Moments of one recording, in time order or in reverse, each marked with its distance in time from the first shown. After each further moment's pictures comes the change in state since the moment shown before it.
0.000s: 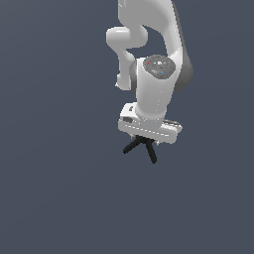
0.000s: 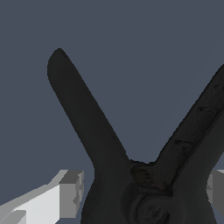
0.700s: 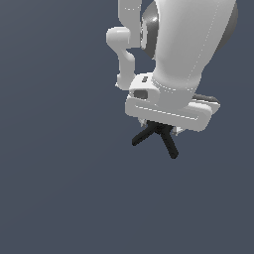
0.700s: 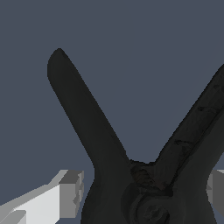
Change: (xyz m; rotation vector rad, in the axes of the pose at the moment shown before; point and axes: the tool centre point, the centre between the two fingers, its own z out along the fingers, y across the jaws) arm 0.028 -0.036 -0.120 0.000 0.000 0.000
